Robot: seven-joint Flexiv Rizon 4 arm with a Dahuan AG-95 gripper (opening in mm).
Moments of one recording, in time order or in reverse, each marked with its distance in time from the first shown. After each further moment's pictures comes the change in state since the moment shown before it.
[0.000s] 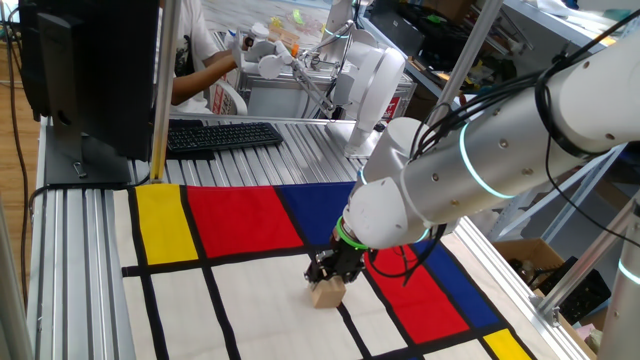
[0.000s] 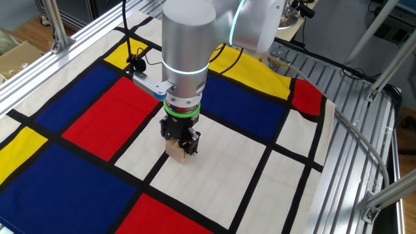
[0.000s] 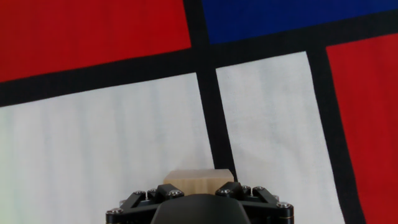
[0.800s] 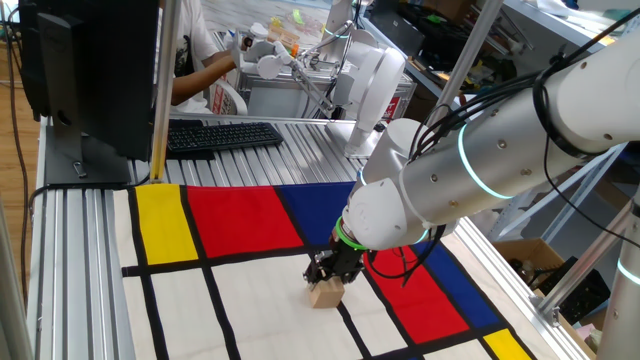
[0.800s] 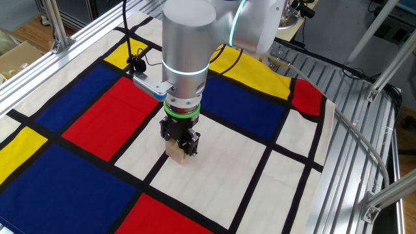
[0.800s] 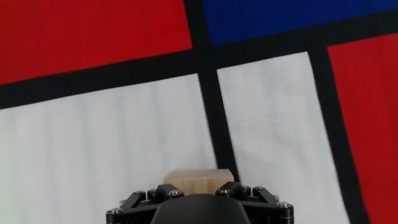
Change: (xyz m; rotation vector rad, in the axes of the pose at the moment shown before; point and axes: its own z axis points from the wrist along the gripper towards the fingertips) arm 0.001 0.005 0.000 0.002 -0.002 0.010
